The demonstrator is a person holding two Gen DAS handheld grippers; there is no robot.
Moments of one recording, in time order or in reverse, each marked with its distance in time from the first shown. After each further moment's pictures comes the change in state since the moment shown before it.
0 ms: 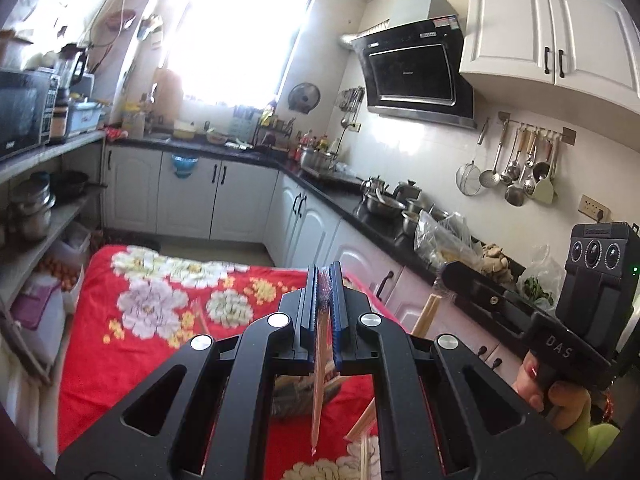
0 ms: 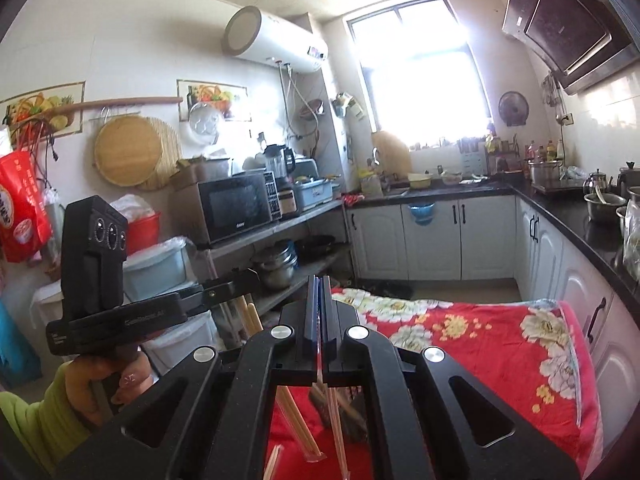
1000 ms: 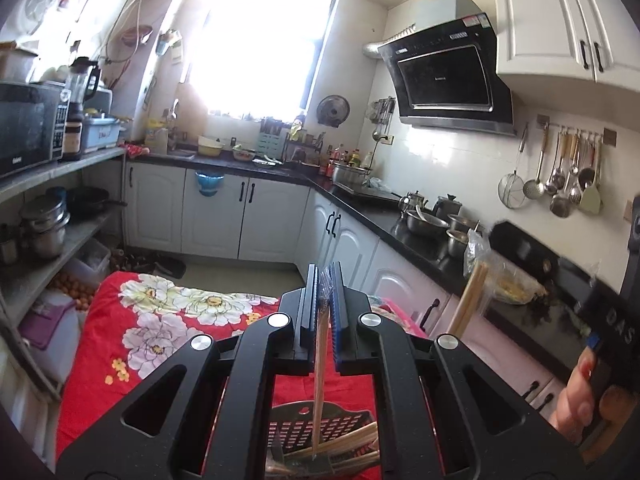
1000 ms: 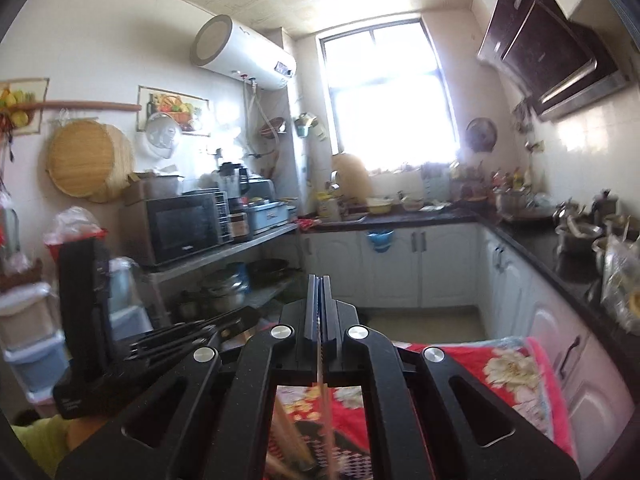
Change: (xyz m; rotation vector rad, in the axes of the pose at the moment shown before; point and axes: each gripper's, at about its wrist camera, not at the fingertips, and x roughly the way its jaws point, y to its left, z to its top) left arm 0.094 0.018 0.013 0.018 -0.054 0.131; right arm 0.061 -0.042 0.030 -0.049 -0.074 -0.174
